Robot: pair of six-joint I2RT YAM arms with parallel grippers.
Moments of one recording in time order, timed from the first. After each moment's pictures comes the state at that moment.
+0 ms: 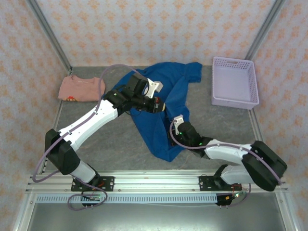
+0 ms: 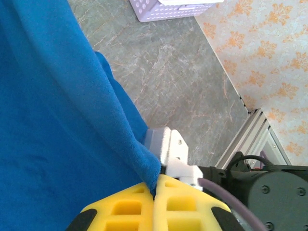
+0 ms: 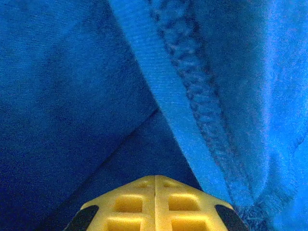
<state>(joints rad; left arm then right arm) -0.61 1.54 1.44 -0.66 0.45 -0.41 0.79 1.31 0.42 0.24 0.09 0.32</state>
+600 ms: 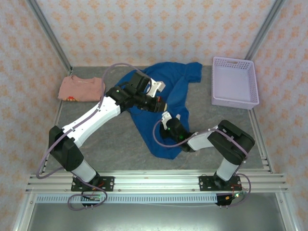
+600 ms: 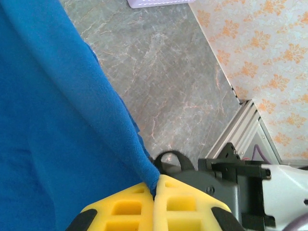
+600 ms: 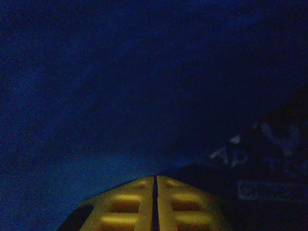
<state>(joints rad) -0.61 1.59 1.51 -0.73 0.51 -0.41 0.78 1.70 0.57 0.60 0.20 0.08</state>
